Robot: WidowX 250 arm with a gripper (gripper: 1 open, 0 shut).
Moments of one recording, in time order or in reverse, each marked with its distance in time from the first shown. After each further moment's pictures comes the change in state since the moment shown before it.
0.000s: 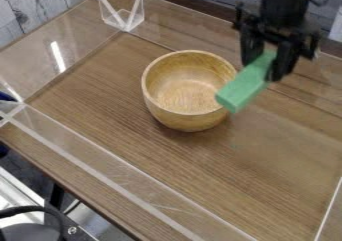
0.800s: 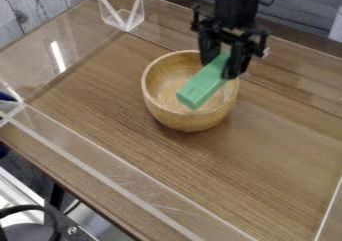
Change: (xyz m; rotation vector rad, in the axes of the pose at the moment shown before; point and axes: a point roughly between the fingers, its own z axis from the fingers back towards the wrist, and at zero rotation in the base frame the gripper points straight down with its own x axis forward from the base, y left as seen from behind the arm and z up) arm -0.012 0.037 -0.024 0.008 0.005 0.034
